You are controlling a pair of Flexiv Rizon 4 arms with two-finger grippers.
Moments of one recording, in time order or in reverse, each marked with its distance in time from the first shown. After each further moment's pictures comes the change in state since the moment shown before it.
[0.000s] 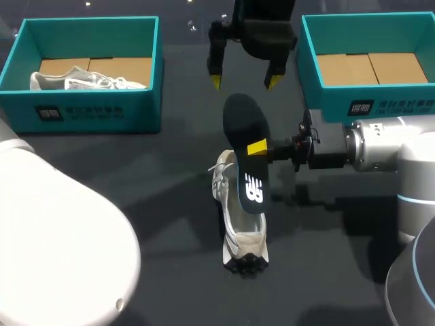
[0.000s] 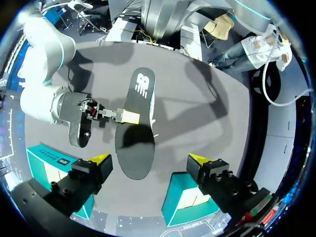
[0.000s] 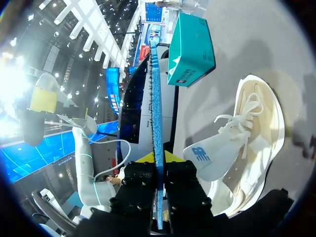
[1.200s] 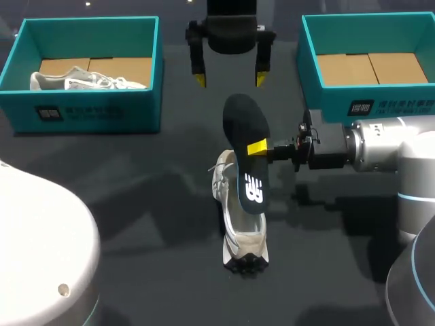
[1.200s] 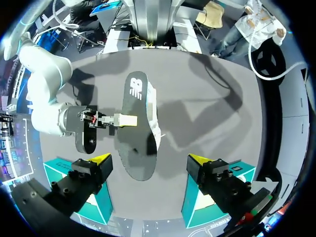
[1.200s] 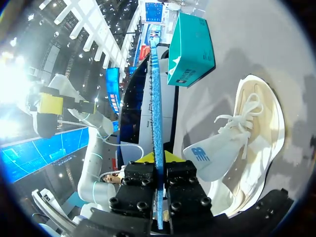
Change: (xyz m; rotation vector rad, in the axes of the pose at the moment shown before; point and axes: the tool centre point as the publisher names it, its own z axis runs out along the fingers) left arm 0.020 0.009 0.005 0.050 -0.189 0.158; right arm 0.000 0.000 0.001 -0.001 0.002 0.000
